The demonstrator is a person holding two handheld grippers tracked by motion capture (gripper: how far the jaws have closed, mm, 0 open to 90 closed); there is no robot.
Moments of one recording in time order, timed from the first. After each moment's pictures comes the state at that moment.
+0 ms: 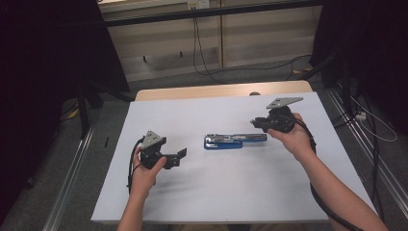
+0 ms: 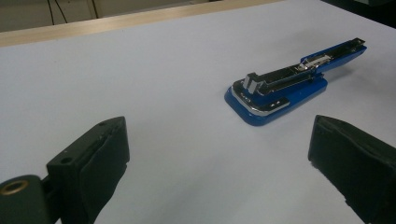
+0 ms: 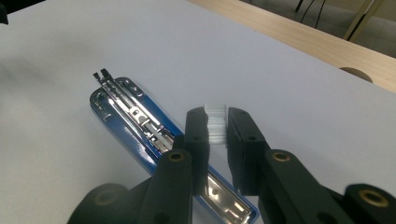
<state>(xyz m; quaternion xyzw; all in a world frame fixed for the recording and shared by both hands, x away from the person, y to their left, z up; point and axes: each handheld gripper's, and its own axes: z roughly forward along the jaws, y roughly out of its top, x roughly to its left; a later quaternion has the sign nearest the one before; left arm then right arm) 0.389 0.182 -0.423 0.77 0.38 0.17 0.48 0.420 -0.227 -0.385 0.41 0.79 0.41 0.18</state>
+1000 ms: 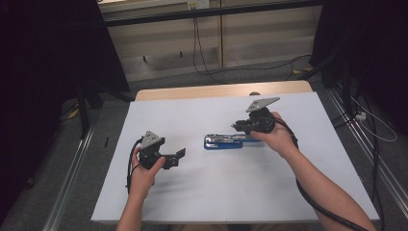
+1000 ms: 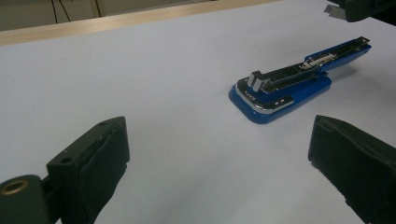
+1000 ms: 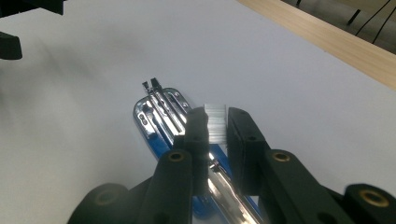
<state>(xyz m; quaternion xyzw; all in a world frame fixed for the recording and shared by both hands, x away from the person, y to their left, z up) 0.389 0.184 -0.423 0.77 0.39 0.17 0.48 0.435 -0.181 -0.393 0.33 0.83 0.43 0.14</state>
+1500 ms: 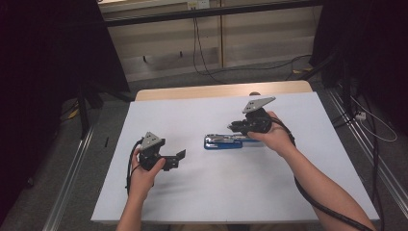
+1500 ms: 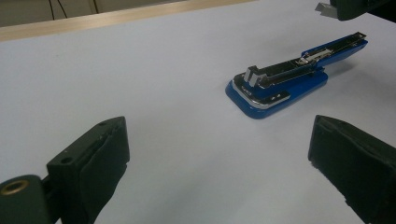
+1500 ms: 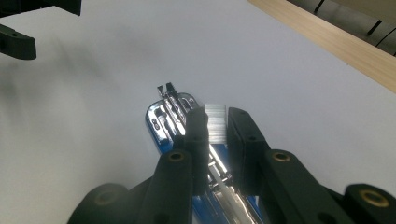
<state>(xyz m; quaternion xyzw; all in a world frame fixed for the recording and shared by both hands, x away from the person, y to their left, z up) 0.386 0.186 -0.423 0.77 0.39 0.17 0.47 0.440 -0.174 -0.395 0.30 0.84 0.44 0.13</state>
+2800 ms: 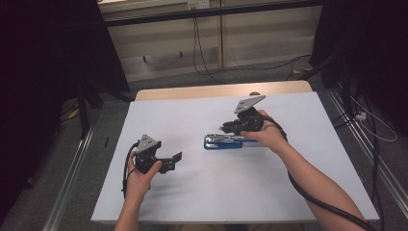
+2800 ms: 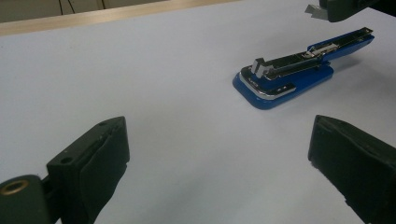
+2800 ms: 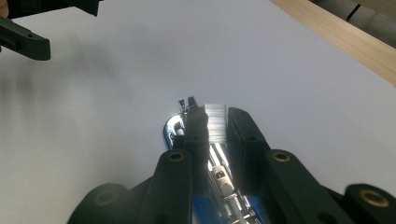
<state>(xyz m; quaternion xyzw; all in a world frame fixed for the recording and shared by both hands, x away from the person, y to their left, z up) 0.378 0.195 -0.424 0.77 0.39 0.18 0.47 0.453 -0.155 -0.399 0.25 0.85 0.45 0.10</state>
